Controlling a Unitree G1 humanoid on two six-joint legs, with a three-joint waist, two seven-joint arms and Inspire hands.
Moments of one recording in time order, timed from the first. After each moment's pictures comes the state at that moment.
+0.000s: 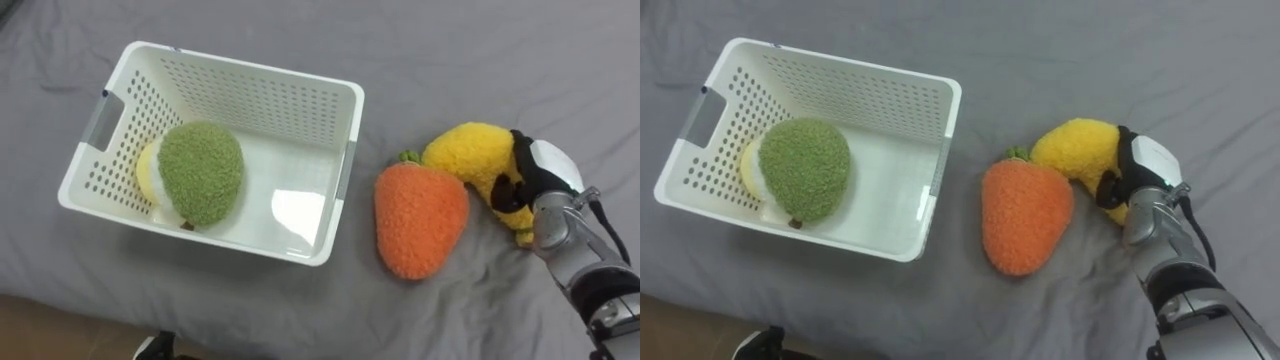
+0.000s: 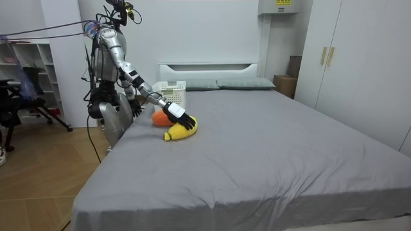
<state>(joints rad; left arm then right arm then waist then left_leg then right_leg) -0.12 0.26 -0.22 1.20 -0.20 -0.01 0.06 -0.60 -0.48 0.33 1.15 -0.36 -0.02 -0.24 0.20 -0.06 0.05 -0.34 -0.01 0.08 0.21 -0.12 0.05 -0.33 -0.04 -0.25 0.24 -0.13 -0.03</state>
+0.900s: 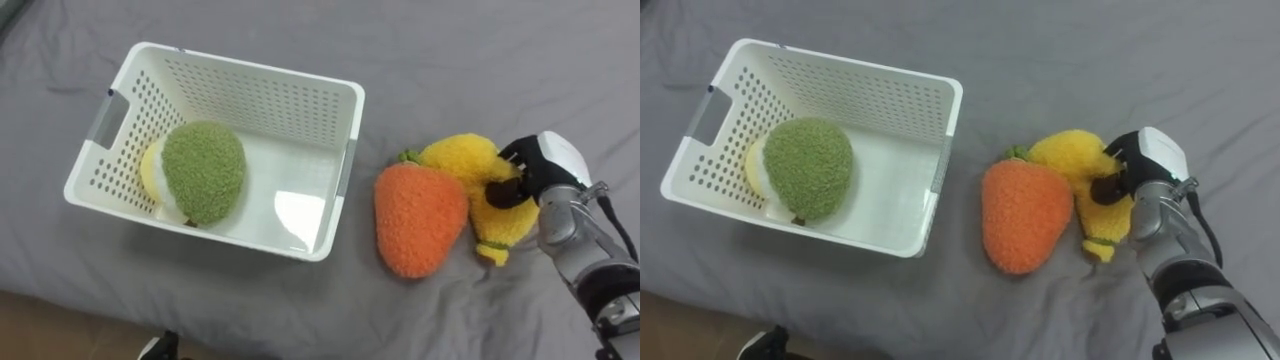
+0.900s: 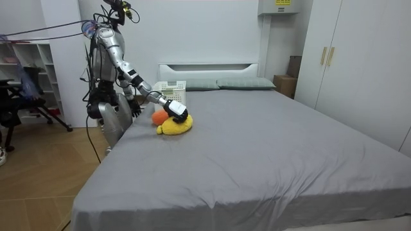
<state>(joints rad) -0.12 0.26 -0.27 1.20 -0.21 -0.01 0.06 -0.60 -0.50 0.33 1.13 -0.33 -0.06 -0.28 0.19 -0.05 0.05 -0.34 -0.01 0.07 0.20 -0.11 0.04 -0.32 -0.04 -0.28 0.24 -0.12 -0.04</state>
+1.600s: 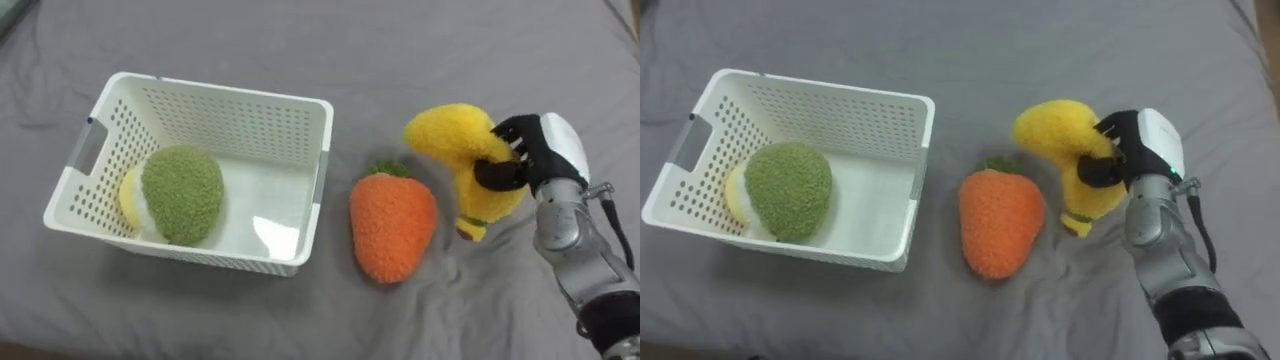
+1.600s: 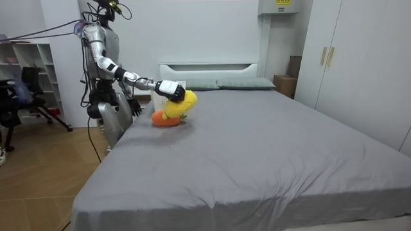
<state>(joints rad) 0.00 0.27 -0.12 1.18 -0.21 -0.01 0.10 -0.38 -0.50 0.14 0.64 -0.32 -0.05 -0.33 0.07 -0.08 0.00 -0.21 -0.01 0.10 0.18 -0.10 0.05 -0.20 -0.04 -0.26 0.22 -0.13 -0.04</state>
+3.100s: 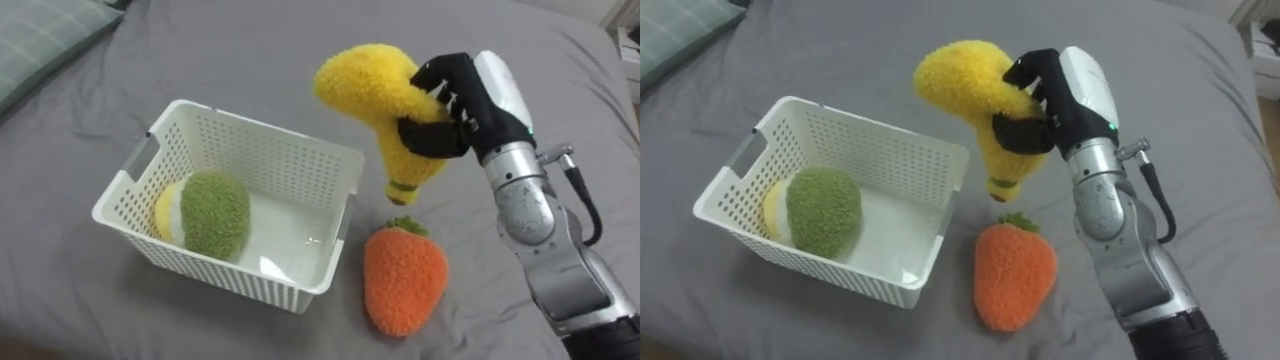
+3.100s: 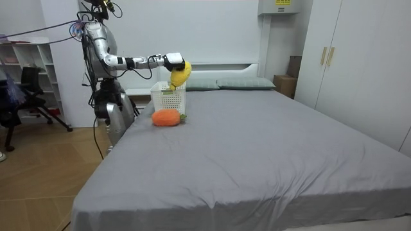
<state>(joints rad) 0.19 0.23 0.00 0.98 -0.09 0.02 0.14 -0.28 -0.40 0.27 0.06 -0.36 0.09 -0.13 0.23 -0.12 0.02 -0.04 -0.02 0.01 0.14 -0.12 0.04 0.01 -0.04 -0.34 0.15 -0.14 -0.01</state>
